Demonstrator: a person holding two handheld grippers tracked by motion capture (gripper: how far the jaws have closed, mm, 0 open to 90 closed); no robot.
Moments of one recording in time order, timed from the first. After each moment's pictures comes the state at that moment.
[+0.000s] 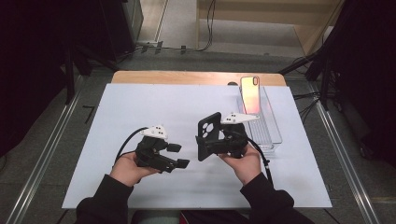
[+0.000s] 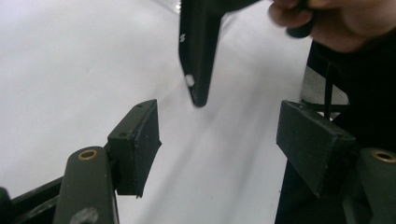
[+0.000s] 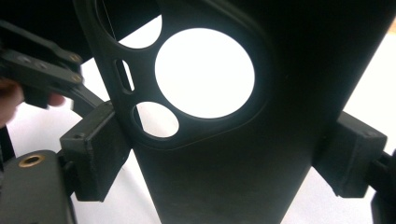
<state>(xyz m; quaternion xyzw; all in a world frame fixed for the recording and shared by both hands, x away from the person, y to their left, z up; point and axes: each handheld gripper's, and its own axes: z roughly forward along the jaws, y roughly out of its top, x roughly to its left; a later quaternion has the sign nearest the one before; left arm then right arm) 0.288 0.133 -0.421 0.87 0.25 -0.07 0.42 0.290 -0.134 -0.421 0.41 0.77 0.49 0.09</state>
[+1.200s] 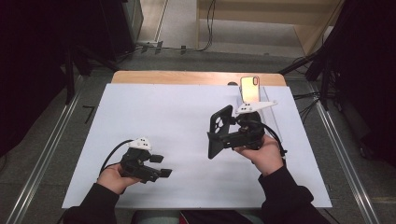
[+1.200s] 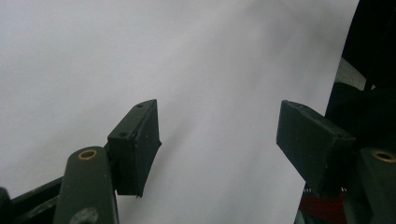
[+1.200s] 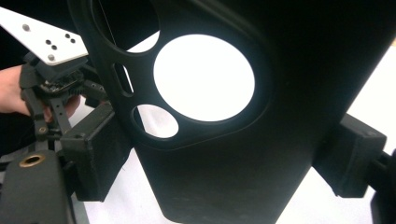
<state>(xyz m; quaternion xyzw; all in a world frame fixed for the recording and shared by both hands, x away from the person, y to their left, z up) 0.277 0.178 -0.455 0.88 0.29 -0.05 0.38 0.292 -0.170 -0.378 0.37 0.79 0.49 0.05</state>
